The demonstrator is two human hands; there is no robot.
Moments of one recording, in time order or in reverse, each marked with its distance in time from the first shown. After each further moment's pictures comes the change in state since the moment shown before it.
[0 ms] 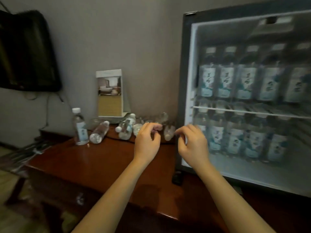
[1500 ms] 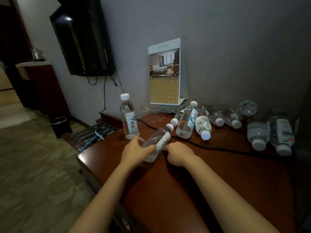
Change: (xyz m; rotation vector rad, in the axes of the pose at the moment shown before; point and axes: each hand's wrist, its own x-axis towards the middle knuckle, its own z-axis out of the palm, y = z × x) left_hand 0.030 -0.245 -0.118 0.381 -0.097 -0.847; right_hand 0.041 -0.041 0.321 0.011 -1.206 0.054
